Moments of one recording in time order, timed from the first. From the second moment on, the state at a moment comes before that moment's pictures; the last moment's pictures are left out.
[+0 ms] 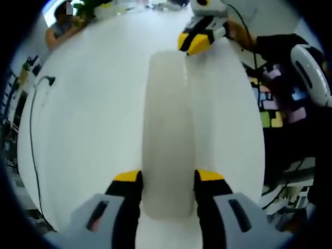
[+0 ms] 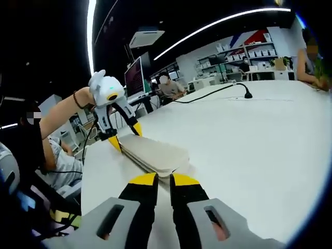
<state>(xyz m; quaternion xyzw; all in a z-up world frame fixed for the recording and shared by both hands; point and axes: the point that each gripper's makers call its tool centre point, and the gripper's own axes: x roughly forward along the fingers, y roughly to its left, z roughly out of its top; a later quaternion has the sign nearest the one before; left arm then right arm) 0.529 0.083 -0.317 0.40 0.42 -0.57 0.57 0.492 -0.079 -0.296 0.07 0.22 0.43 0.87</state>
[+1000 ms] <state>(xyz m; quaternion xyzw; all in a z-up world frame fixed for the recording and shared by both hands) 0.533 0.067 -0.316 0.41 0.42 -0.57 0.58 0.528 -0.068 -0.270 -0.29 0.27 0.52 0.76</state>
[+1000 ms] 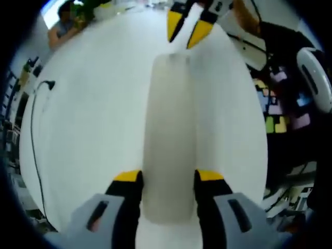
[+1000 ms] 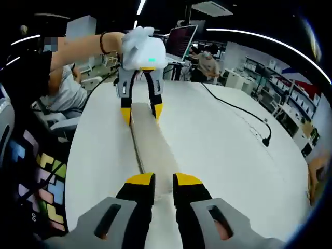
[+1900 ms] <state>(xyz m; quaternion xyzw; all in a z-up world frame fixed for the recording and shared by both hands) 0.541 0.112 -0.321 0.38 0.42 -0.56 0.60 0.527 -0.062 -0.305 -0.29 0.39 0.59 0.64</state>
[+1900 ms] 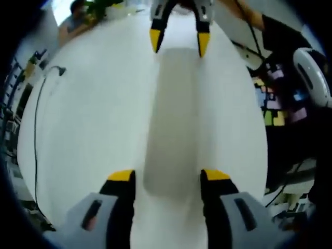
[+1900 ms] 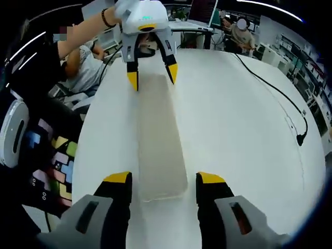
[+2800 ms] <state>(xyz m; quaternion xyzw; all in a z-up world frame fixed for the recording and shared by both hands) 0.538 0.110 -0.325 0.41 0.41 -0.55 0.60 0.529 -0.063 -0.314 -0.32 0.40 0.57 0.64</state>
